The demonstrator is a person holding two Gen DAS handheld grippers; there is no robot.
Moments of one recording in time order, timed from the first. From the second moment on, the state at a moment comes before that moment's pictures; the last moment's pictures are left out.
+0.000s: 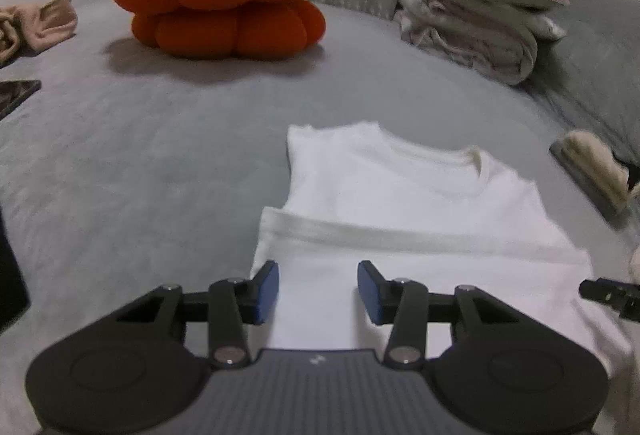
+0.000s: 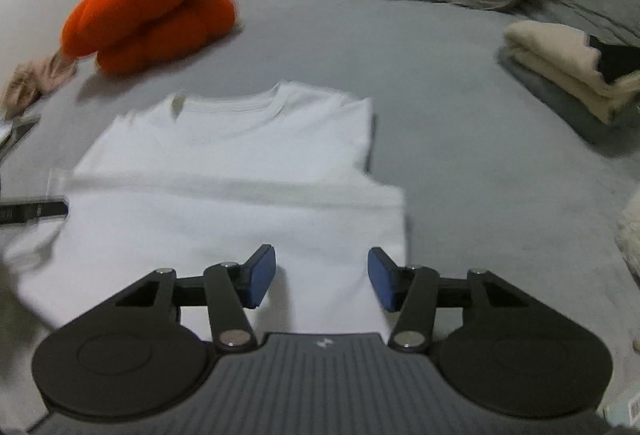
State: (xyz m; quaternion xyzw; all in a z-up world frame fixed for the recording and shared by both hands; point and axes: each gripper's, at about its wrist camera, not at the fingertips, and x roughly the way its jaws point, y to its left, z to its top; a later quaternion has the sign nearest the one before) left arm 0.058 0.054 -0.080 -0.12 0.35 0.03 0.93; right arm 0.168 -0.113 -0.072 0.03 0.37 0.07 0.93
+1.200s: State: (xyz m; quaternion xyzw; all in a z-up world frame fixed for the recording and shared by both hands) left arm -0.022 0.061 -0.076 -0.01 0.31 0.04 0.95; right arm 0.093 -0.152 -0.083 0.01 0.39 0.03 0.92
